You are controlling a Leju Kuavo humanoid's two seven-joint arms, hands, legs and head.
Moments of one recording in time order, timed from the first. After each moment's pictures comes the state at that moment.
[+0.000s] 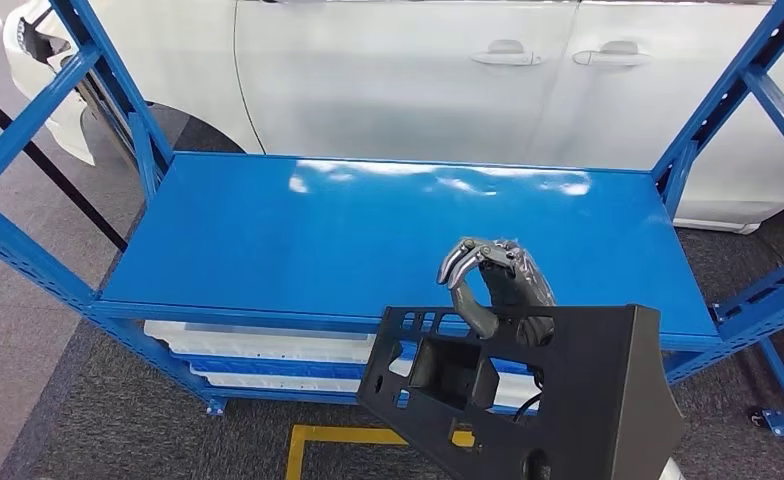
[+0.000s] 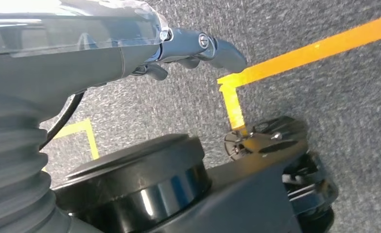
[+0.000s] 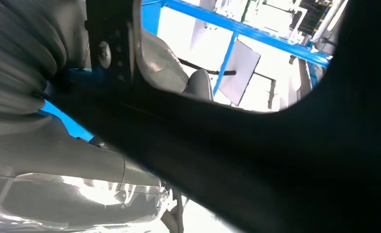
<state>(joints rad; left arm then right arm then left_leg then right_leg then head) -0.12 -0.23 0.99 -0.19 -1.38 0.17 -0.09 -0.25 -0.20 0.29 -1.80 -0.01 0.27 -0.48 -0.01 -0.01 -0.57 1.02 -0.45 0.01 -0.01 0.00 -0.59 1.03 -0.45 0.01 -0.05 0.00</state>
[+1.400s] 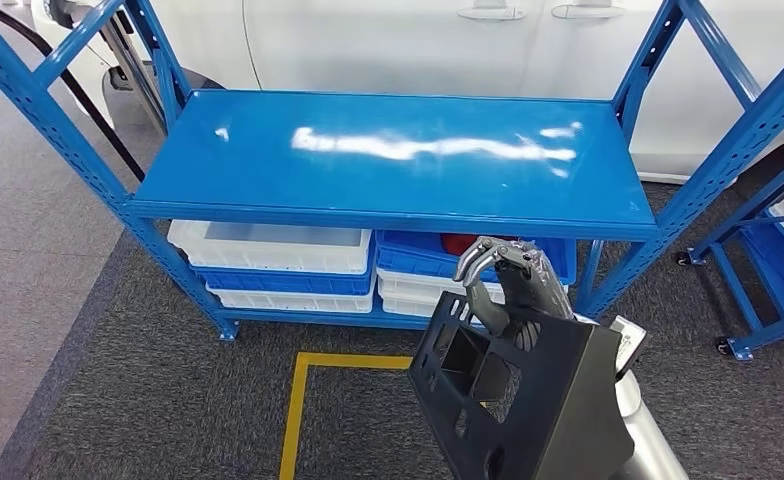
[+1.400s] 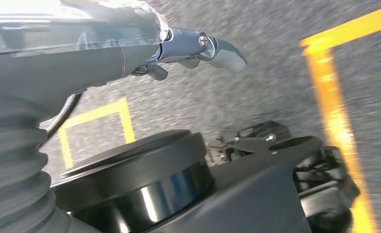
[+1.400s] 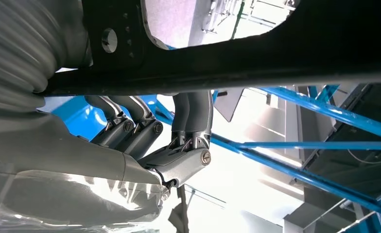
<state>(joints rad) -0.12 -0.22 1.00 -0.19 -1.39 0.18 -0.05 -0.22 -0.19 0.23 -1.81 -0.02 0.27 -0.50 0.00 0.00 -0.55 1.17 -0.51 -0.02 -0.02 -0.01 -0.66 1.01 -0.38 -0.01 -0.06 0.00</state>
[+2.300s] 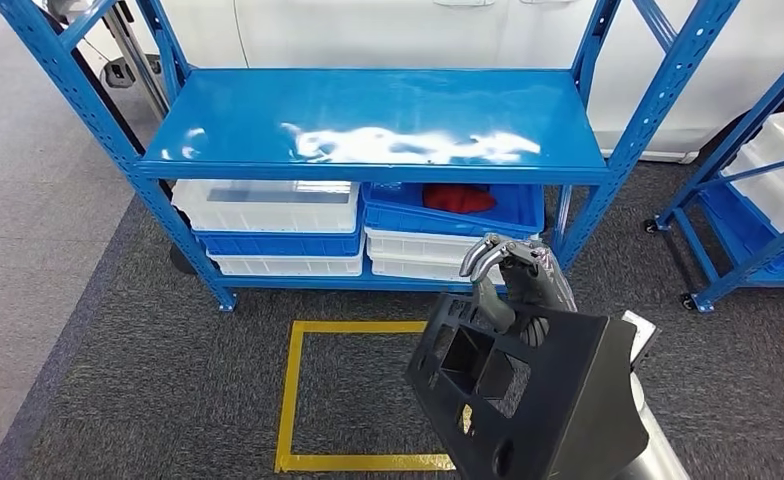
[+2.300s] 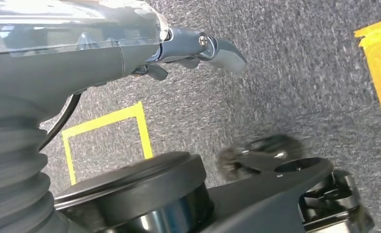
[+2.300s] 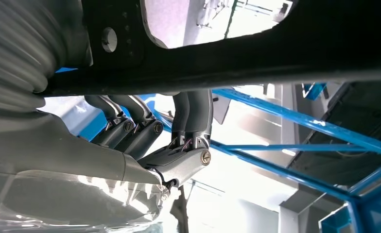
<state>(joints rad) -0.12 -0.22 1.00 -0.19 -1.40 0.19 -0.06 -0.21 -0.20 0.23 -1.81 -0.06 0.25 -0.48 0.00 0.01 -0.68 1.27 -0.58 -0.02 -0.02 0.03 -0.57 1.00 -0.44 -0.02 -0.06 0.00</state>
